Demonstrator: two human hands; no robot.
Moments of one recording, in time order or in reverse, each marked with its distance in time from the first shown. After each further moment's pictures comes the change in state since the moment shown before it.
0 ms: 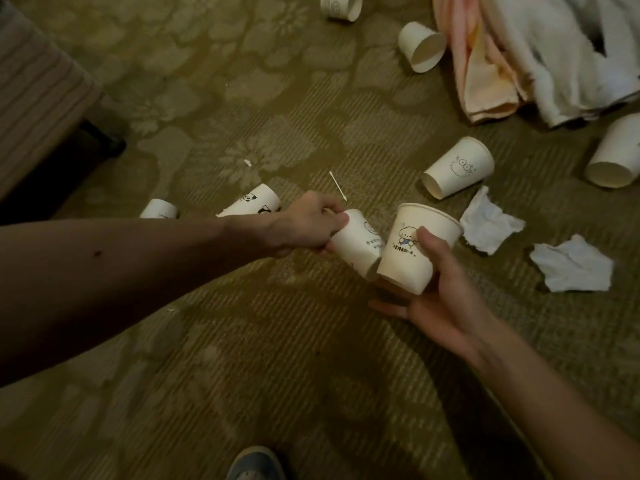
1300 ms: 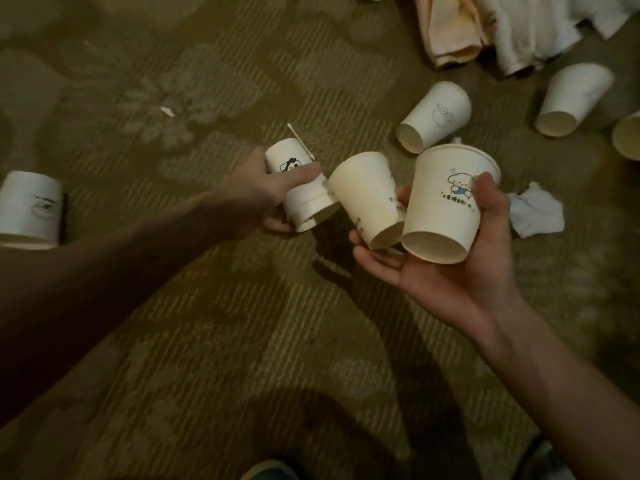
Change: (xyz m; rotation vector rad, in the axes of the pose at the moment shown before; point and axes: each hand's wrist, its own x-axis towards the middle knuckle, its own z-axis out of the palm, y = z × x) left_hand 0.055 -0.066 -0.022 -0.544 -0.134 -0.029; right_hand -0.006 0.009 0.043 0.349 0.030 -0.122
